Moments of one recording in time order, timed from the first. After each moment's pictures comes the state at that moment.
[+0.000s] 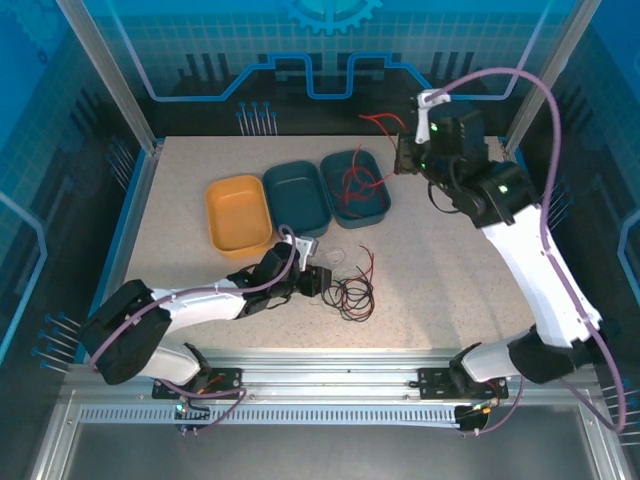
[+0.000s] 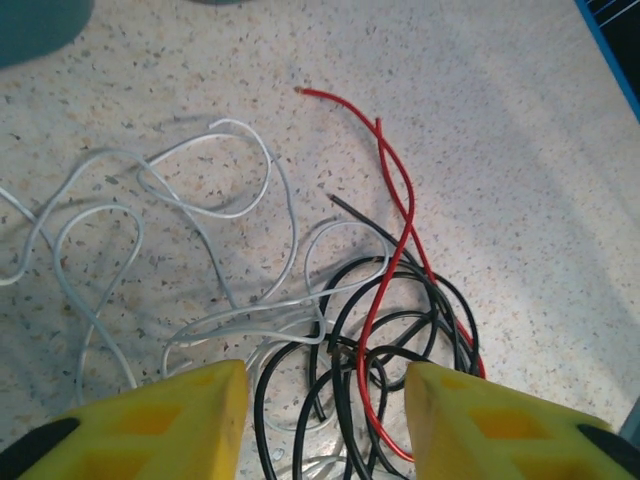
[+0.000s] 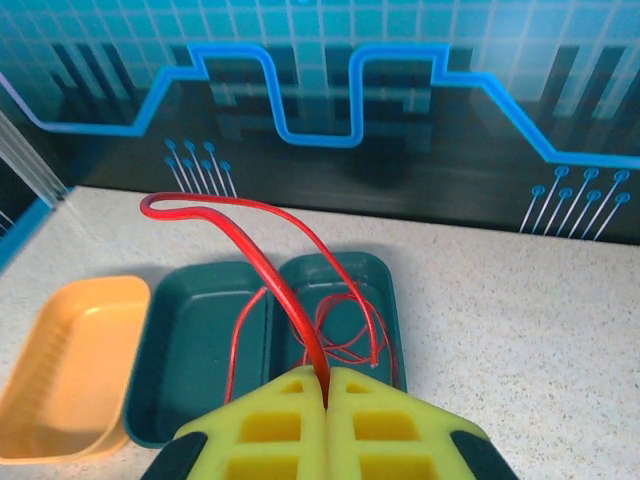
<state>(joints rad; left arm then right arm) -0.74 1.39 0.57 0.20 0.11 -0.59 0.53 1.42 1.88 -0.93 0.28 0.23</state>
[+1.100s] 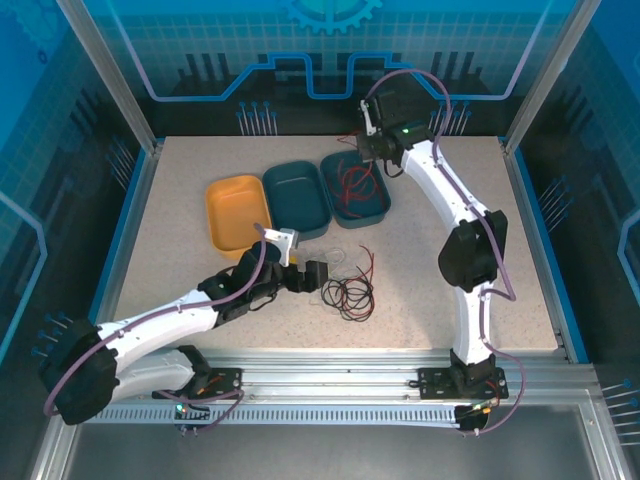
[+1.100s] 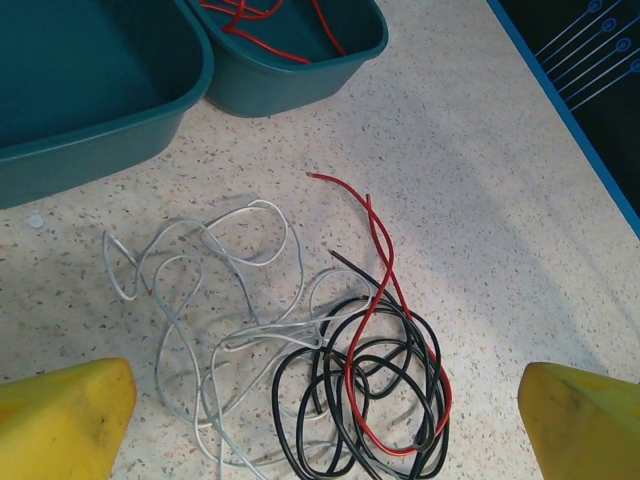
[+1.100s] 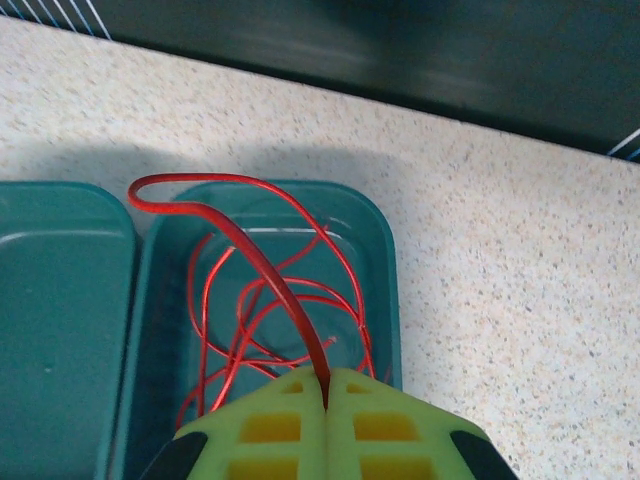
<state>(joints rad) -0.74 1.12 0.57 0.01 -0.01 -0.59 0.37 2.10 2.14 -0.85 0.16 0.09</state>
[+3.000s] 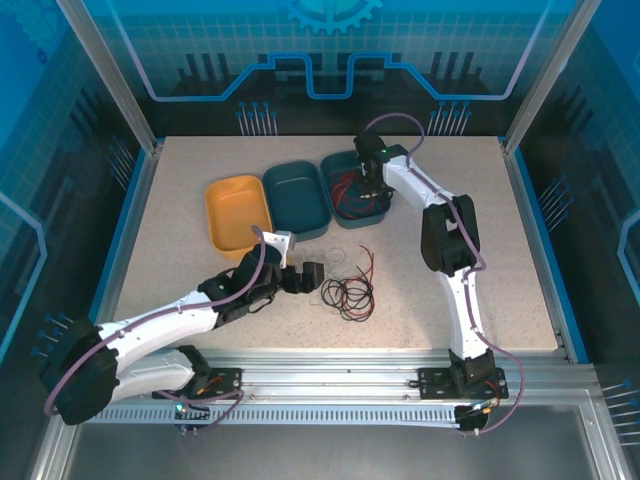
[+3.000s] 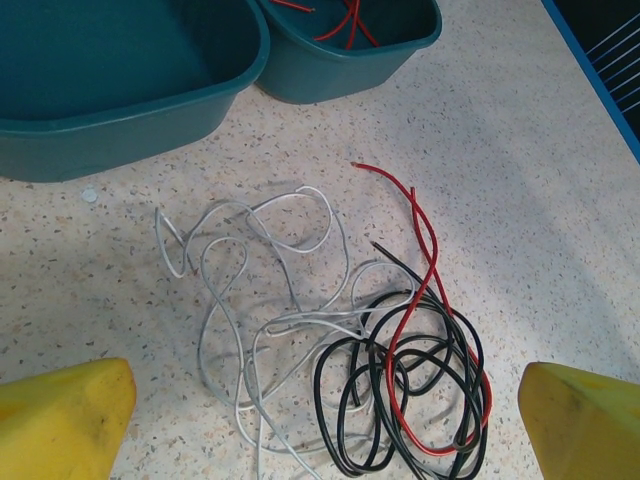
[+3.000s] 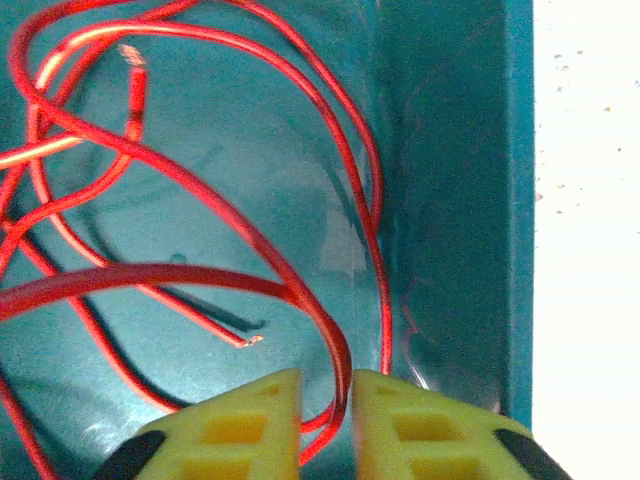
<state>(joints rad) -0.74 1.11 0.55 -0.03 -0.06 -0.61 0.37 2.33 2.06 -0.91 0.17 0.15</state>
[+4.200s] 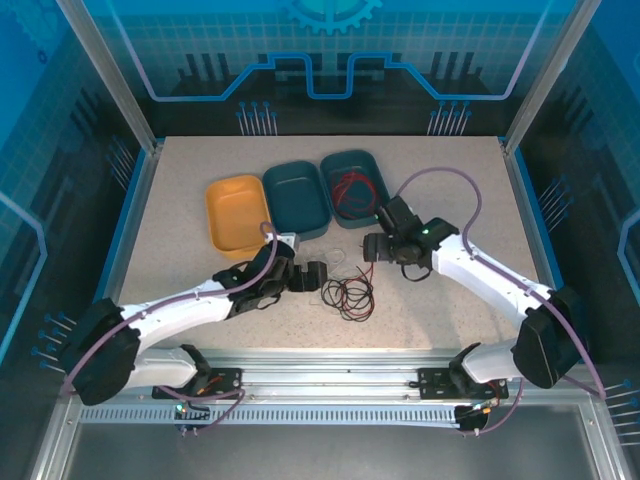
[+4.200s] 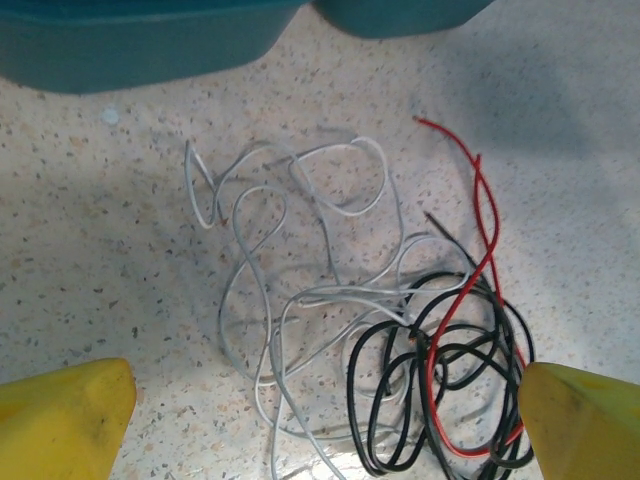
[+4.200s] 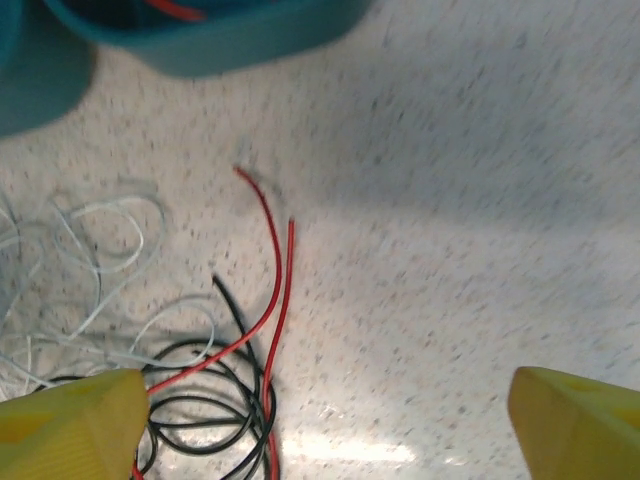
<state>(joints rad) -0.74 1.27 0.62 -0.10 -0.07 -0.72 0.60 1.37 1.05 -0.81 0.21 0.59</state>
